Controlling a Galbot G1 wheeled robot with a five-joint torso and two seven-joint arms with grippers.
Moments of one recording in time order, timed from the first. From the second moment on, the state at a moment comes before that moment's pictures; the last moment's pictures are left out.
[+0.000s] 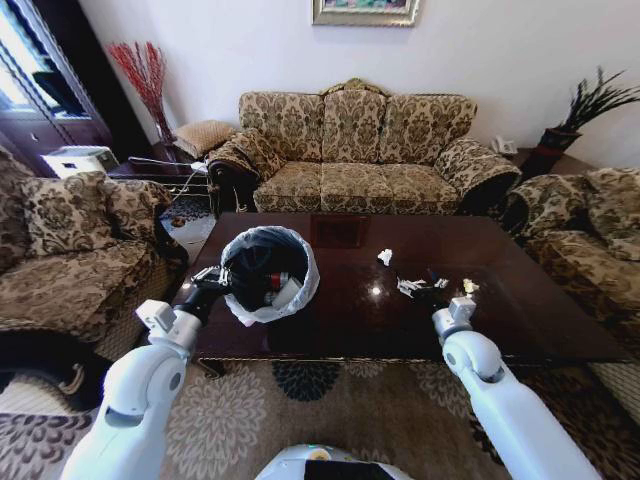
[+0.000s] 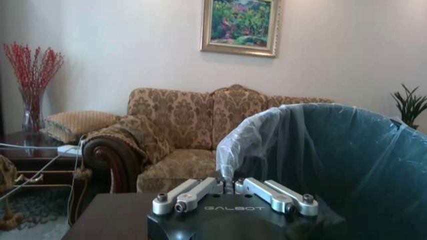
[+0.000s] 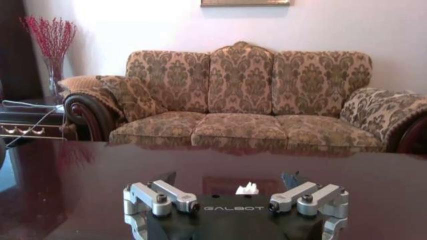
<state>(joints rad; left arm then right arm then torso) 1.39 -1.24 -0.77 -2.35 -0.47 0.42 0.07 -1.20 1.02 0.46 1.91 0.54 -0.21 0.11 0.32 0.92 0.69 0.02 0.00</state>
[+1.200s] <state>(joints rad) 1.41 -1.24 -0.76 -2.37 -0.45 0.41 0.10 -0.97 1.22 0.31 1.44 0.38 -0.10 -0.01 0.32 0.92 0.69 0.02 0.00</state>
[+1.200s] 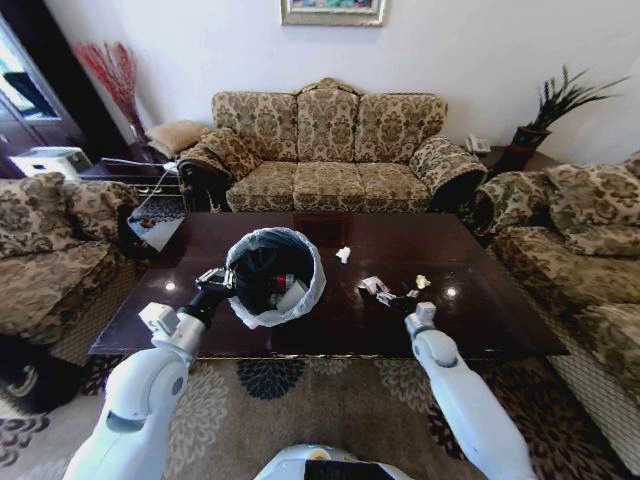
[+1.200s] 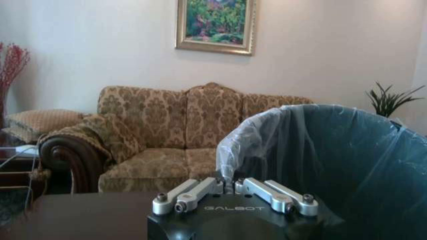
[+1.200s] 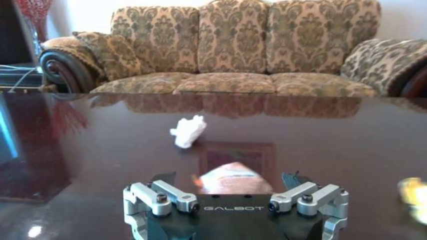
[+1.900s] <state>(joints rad) 1.41 -1.24 -0.76 -2.37 -0.46 0.41 0.10 -0.85 1.31 0.28 1.24 0.30 -0.06 0.00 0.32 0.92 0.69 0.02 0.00</state>
